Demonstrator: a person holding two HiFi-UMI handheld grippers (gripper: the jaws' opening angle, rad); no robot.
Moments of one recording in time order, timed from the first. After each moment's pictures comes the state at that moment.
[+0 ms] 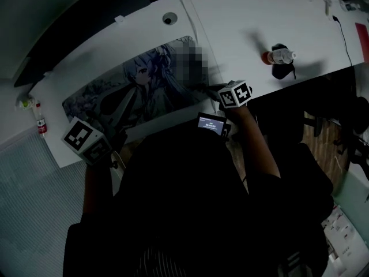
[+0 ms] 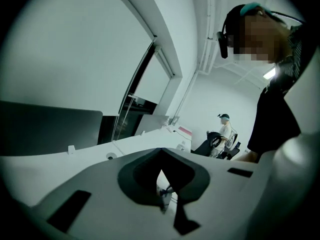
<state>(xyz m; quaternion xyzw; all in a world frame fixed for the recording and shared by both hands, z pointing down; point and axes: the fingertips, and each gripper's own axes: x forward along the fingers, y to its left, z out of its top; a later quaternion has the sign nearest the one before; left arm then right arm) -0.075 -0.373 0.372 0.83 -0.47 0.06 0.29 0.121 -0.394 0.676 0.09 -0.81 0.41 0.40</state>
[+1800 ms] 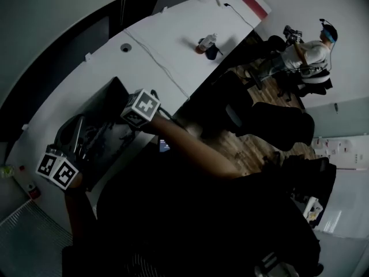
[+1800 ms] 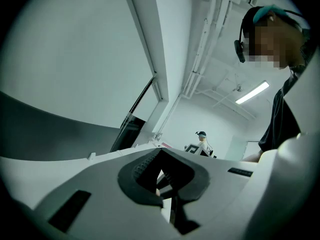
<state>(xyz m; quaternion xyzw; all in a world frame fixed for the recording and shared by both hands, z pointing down) -0.309 -0.216 0.339 0.87 -0.42 -0.06 0.25 -0.242 -0.208 0.491 0.07 -0.88 0.30 0.35</state>
